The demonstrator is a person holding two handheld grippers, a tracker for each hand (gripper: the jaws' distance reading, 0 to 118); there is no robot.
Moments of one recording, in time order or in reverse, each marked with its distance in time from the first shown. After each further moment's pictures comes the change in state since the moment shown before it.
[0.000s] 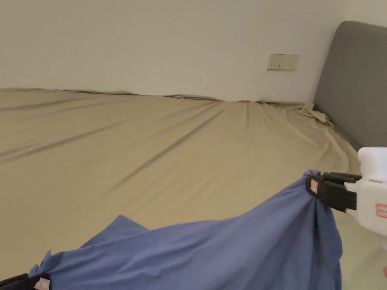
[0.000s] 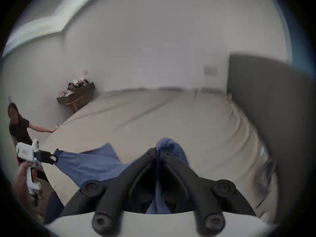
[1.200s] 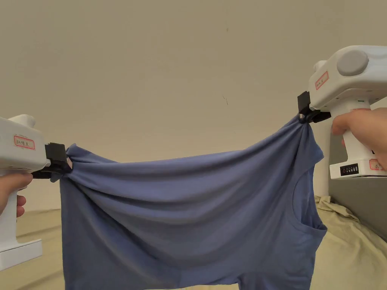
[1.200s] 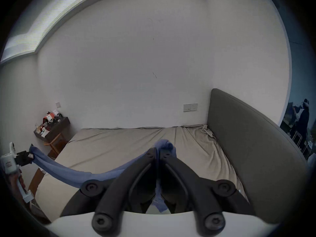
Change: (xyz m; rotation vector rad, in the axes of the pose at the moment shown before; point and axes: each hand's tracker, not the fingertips) left arm 0.145 0.386 0.022 0.380 0.171 -0.258; right arm 0.028 0.340 -0.107 0.043 -0.226 -0.137
